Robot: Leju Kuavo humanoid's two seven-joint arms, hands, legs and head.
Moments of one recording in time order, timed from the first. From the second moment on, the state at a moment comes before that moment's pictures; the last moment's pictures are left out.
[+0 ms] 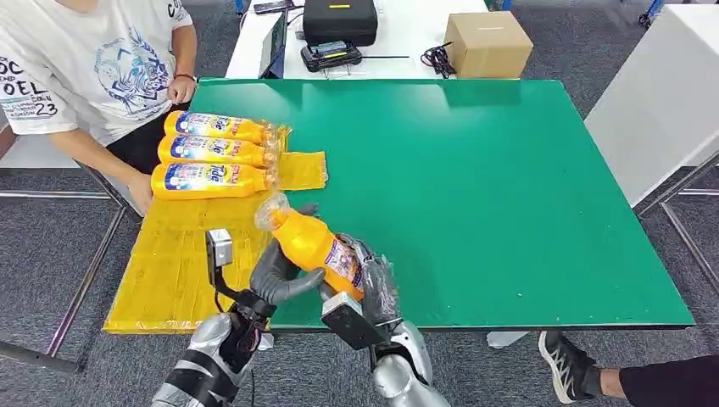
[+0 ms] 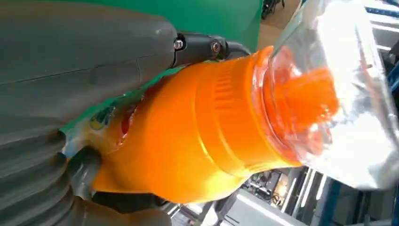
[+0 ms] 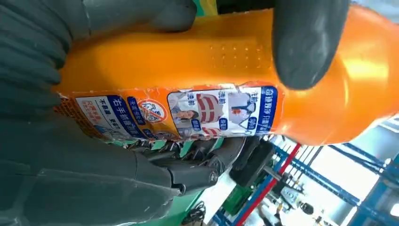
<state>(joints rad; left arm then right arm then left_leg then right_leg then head) -0.29 -0.21 -0.28 -1.01 0.36 -0.30 -0.29 -0.13 0.27 0.46 -1.09 0.54 -0.44 -0.56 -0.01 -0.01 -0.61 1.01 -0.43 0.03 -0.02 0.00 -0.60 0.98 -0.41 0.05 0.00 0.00</state>
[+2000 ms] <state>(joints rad) -0.31 -0.19 -0.17 -1.16 0.07 0.10 -0.50 -0.10 0.28 0.54 -1.30 0.39 -0.42 -0.59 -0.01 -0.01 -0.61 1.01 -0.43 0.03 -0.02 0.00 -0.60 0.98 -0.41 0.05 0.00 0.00</state>
